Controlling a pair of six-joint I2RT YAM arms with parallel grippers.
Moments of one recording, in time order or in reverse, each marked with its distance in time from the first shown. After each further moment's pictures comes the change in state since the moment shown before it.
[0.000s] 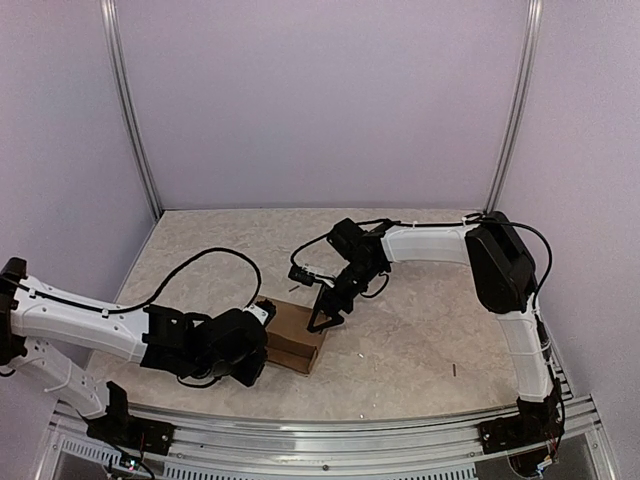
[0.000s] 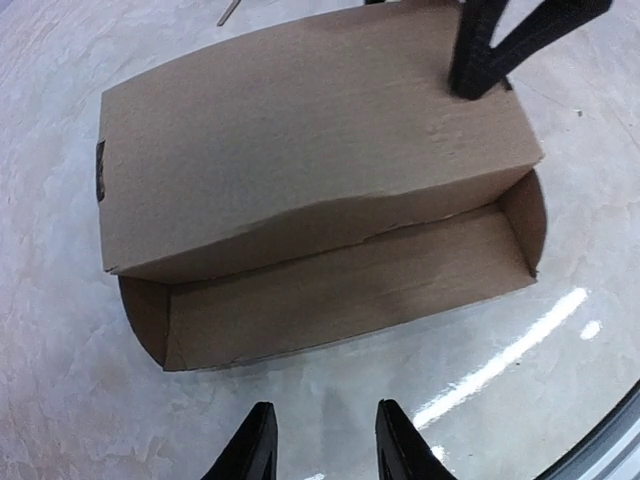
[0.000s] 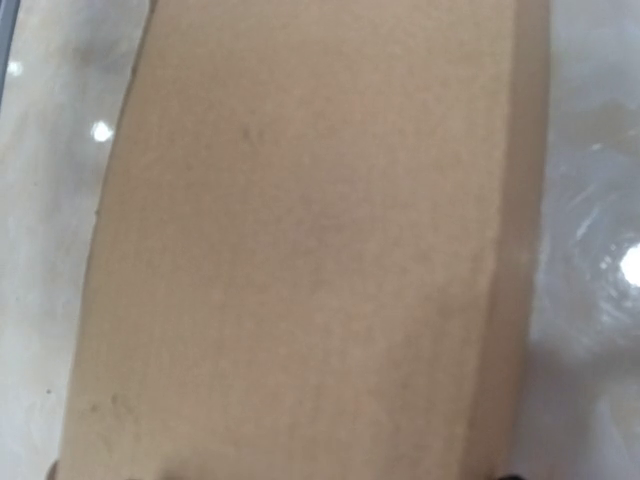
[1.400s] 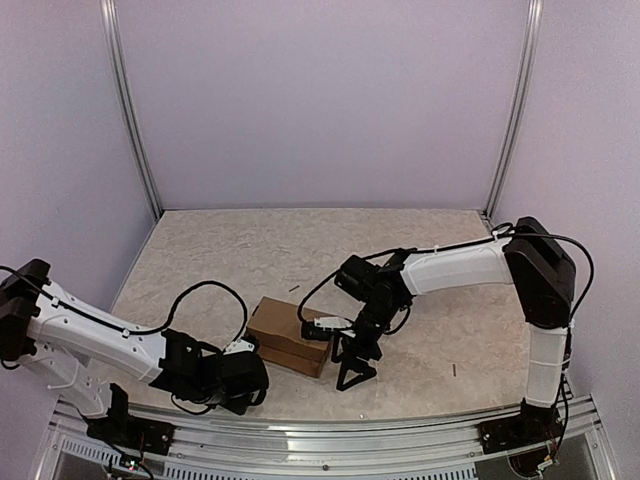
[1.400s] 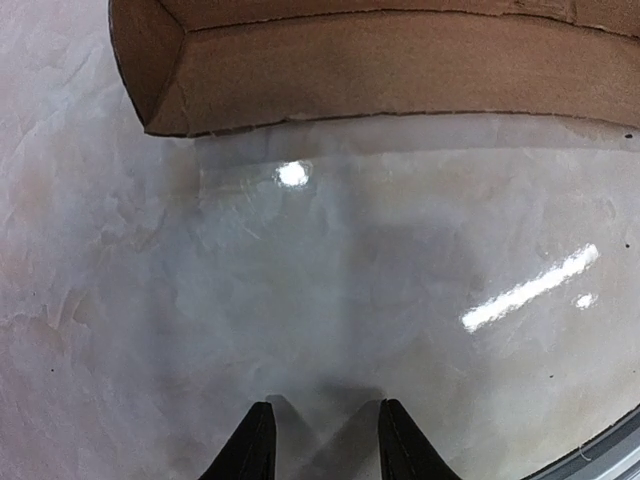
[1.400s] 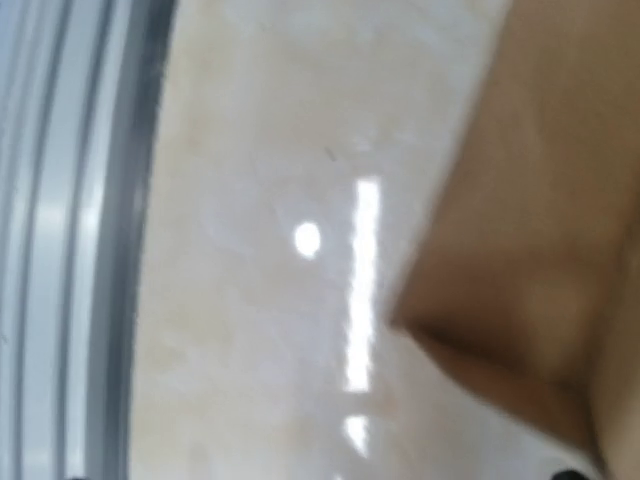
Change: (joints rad) left arm -0.111 0.085 -0.085 -0.092 0.068 -0.331; right arm 0.146 -0.286 -0.425 -0.001 0.060 -0.129
